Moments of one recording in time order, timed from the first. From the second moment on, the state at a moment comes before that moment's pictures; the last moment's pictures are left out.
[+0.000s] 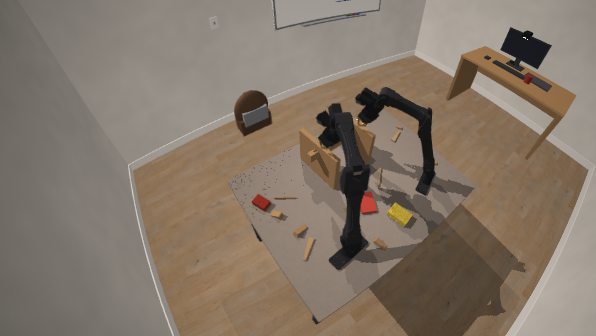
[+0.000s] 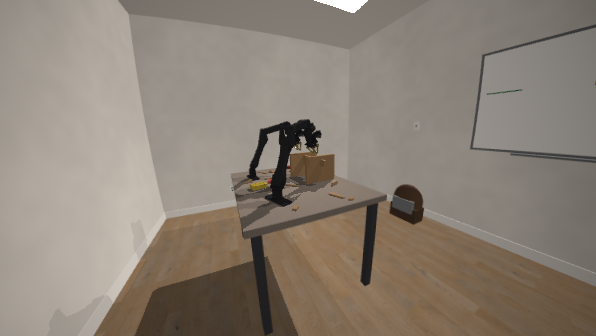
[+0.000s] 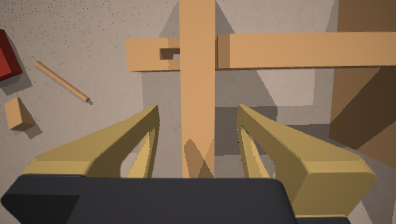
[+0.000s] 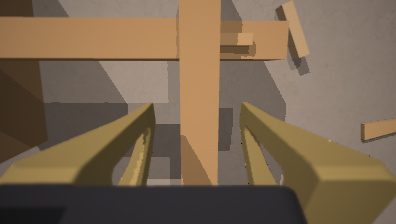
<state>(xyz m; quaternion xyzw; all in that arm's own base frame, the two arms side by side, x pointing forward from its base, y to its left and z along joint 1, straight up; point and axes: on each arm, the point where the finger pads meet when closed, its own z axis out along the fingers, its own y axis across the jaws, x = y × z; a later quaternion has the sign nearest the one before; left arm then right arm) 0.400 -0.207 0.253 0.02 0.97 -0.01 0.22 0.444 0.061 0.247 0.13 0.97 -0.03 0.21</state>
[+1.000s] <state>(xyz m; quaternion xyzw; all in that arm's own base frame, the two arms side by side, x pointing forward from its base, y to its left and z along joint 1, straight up) 0.397 -0.207 0.258 0.02 0.97 -0.01 0.23 0.440 0.059 0.231 0.13 0.97 -0.03 0.21</state>
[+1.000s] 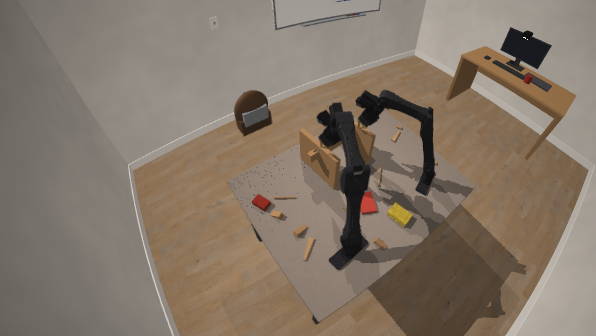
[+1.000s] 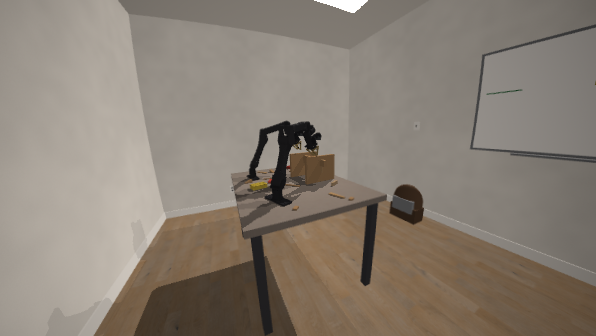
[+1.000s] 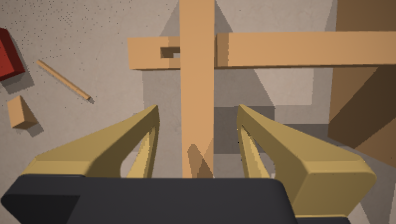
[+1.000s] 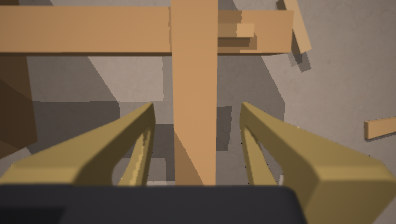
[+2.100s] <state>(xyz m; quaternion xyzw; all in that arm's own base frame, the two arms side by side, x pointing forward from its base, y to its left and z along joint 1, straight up) 0.397 -0.207 0.258 0.02 0.97 -0.01 0.23 0.441 0.060 0.207 0.13 0.97 -0.03 0.22</state>
